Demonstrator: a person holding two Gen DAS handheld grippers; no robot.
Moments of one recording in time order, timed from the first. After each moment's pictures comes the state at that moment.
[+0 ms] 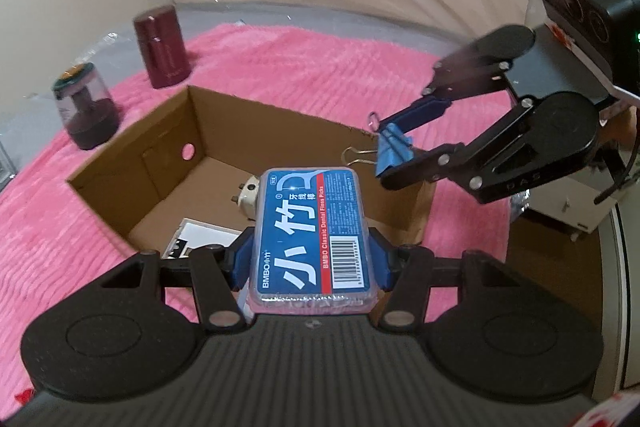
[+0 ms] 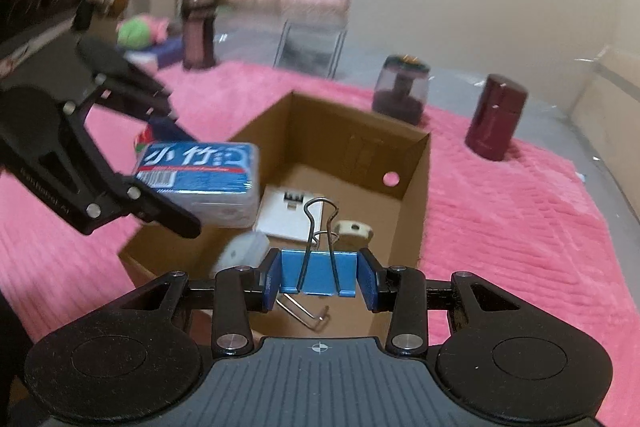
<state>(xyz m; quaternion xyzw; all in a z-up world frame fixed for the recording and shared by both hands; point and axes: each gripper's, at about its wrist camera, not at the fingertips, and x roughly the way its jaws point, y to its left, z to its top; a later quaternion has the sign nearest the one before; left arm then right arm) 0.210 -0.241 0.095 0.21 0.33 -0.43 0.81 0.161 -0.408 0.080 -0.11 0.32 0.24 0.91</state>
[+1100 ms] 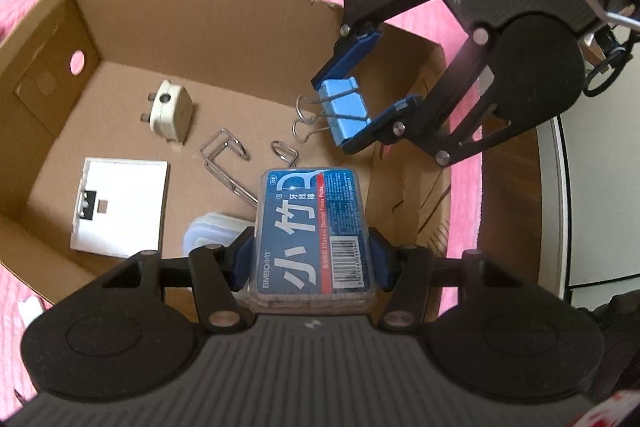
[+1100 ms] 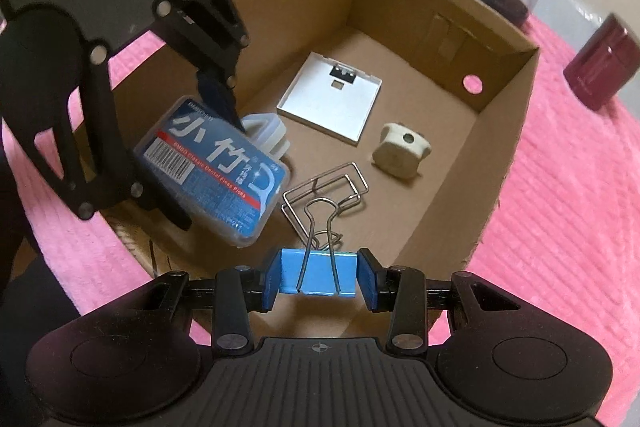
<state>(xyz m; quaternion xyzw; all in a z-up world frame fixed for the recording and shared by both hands) 0.277 -0.291 0.032 0.28 0.51 -0.50 0.65 0.250 -0.396 0.018 -0.22 0.50 0.32 0.77</state>
